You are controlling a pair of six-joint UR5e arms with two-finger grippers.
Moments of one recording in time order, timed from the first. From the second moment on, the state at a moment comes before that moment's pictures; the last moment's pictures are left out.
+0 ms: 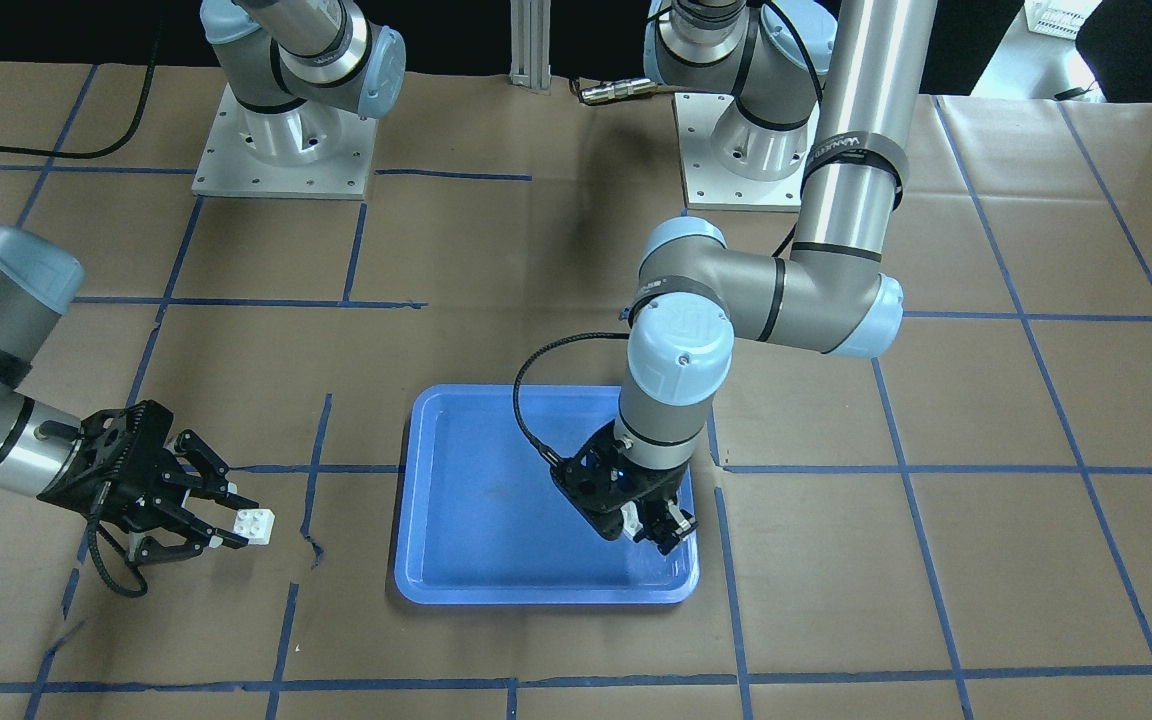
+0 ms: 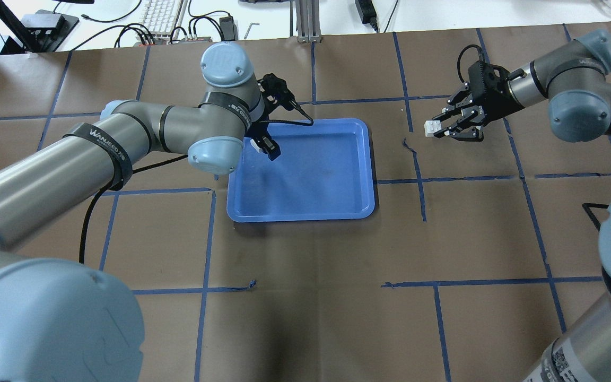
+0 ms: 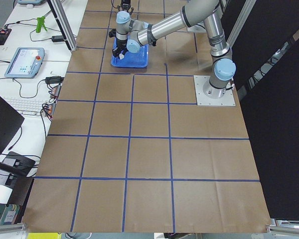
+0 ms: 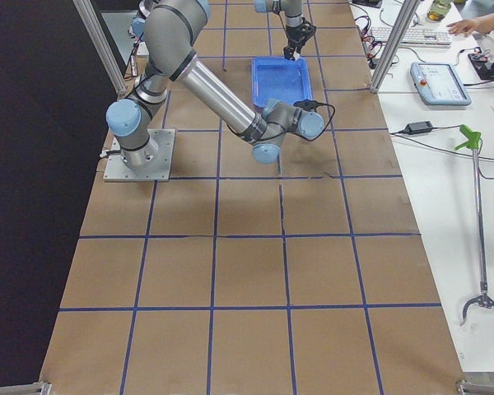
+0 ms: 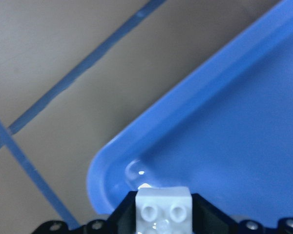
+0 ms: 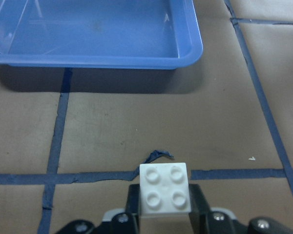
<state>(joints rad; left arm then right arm) -1.79 -2.10 -1.68 -0.79 1.59 0.80 1.23 -1.11 1.72 -2.02 -0.90 -1.96</state>
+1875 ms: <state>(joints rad) -1.87 -2.07 -1.64 -0.95 1.60 1.31 1.28 -1.21 1.80 -1.95 -0.89 -1.95</state>
